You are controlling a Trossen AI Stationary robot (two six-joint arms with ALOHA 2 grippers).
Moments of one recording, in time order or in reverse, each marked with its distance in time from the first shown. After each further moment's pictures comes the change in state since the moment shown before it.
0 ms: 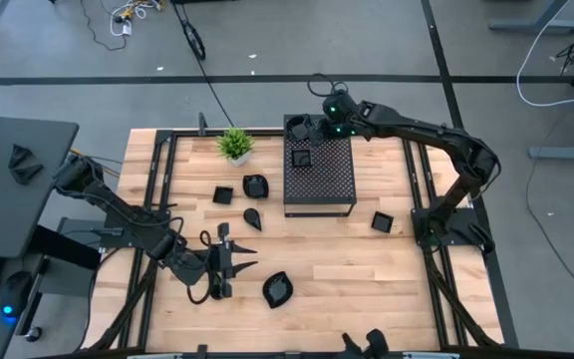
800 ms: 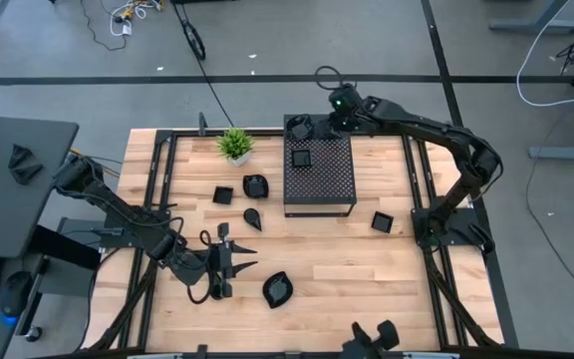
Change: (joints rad) left arm 0.000 0.000 0.000 0.001 0.000 -0.023; right arm -0.048 -0.015 0.000 -0.007 0.125 -0.037
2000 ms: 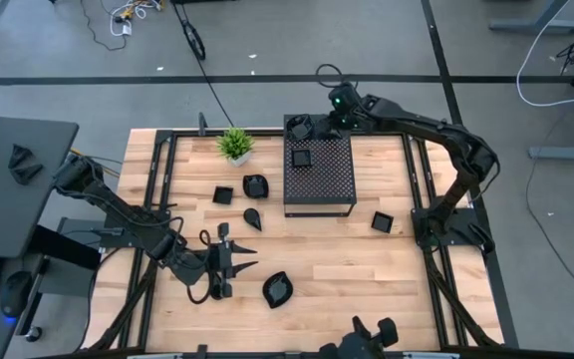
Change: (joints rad) left arm 0.000 0.000 0.000 0.011 0.000 0.001; right arm -0.031 0.034 0.000 0.019 -0.019 0.070
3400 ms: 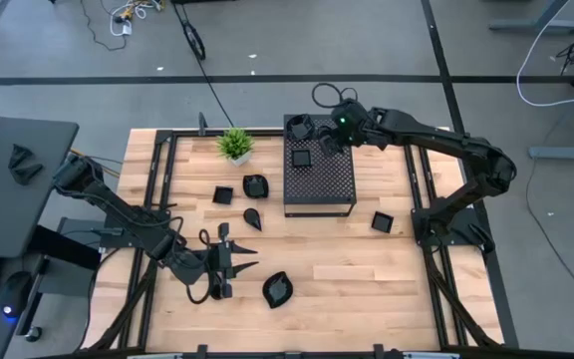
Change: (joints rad) left arm 0.000 0.000 0.000 0.017 0.002 -0.001; right arm 0.182 -0.166 0.000 -0.216 0.058 -0.055
